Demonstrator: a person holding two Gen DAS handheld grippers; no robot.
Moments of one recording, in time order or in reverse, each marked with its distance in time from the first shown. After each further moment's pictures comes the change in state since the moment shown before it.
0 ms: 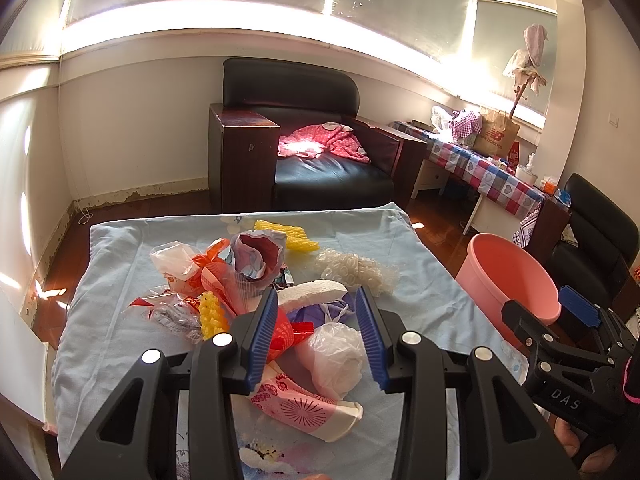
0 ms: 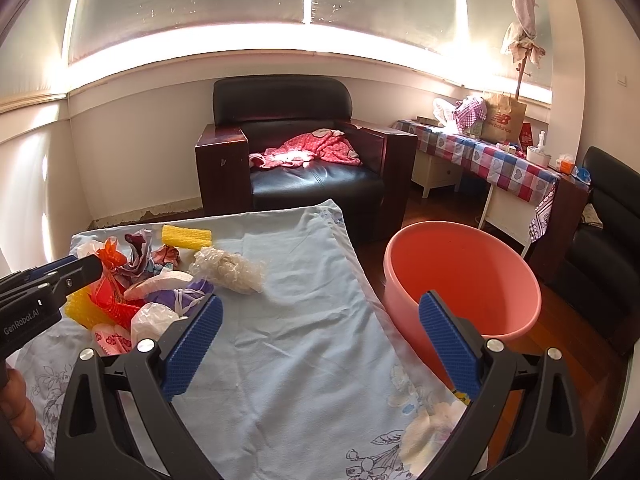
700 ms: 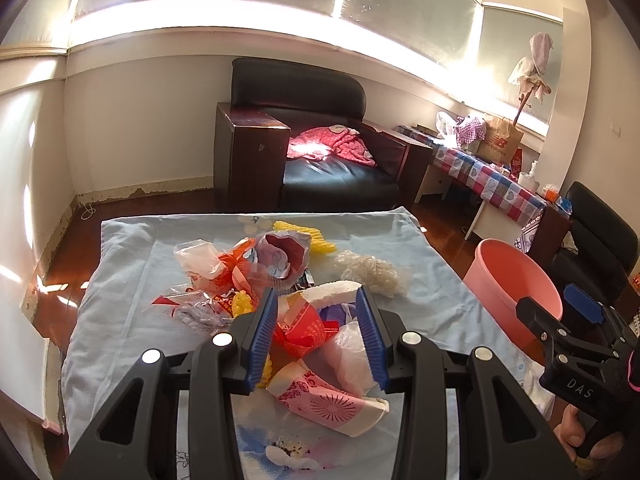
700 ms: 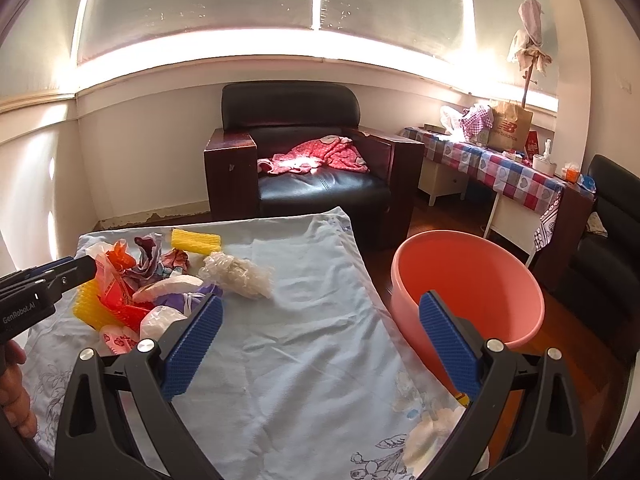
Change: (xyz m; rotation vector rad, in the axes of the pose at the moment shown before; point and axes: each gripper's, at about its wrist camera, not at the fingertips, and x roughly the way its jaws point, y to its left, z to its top) left arm -0.011 0.027 0.000 -0.027 -0.005 -0.002; right arm -0.002 0.008 0.002 -0.018 -0.031 0.025
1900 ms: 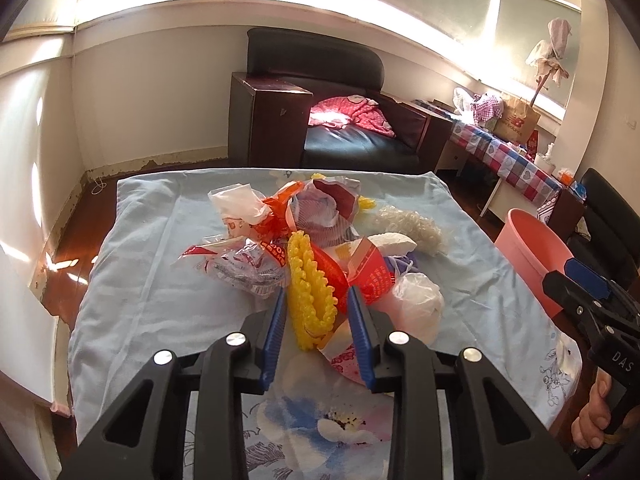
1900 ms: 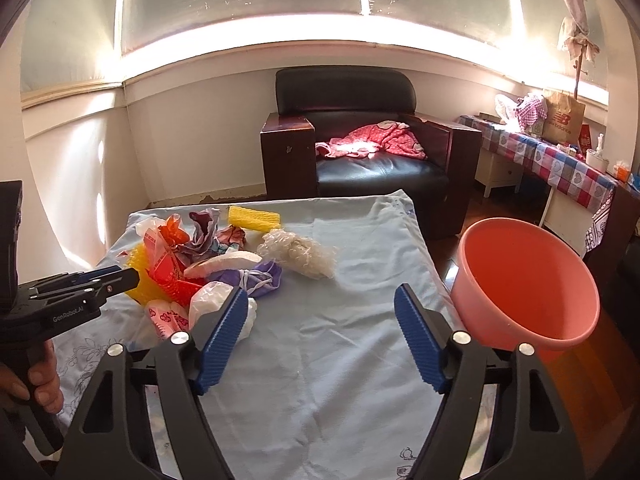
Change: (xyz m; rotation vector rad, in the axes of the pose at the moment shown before) left arm 0.023 0.036 -0.028 -0.026 0.108 0.043; right arm 0.014 0.015 -0.015 -0.018 0.068 0.231
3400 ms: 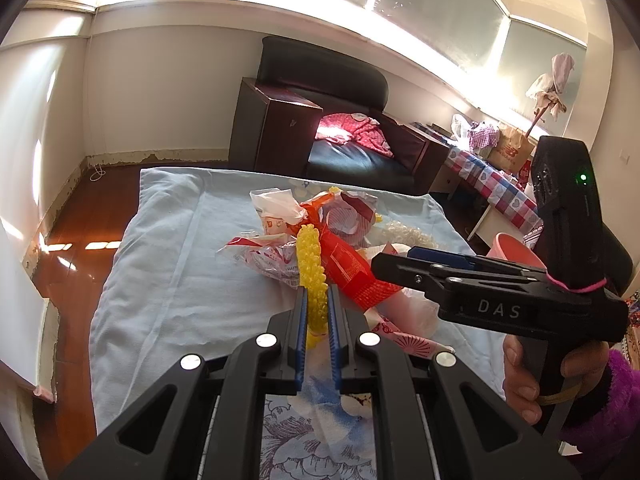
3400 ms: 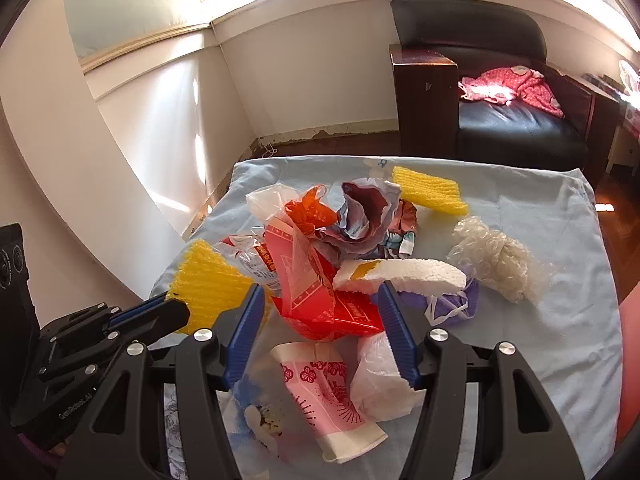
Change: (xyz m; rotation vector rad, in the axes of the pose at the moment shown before) left arm -0.036 0.037 -0.010 -0.082 -0.056 -0.056; right arm 0.100 0.102 0.039 -0.078 0.290 0.406
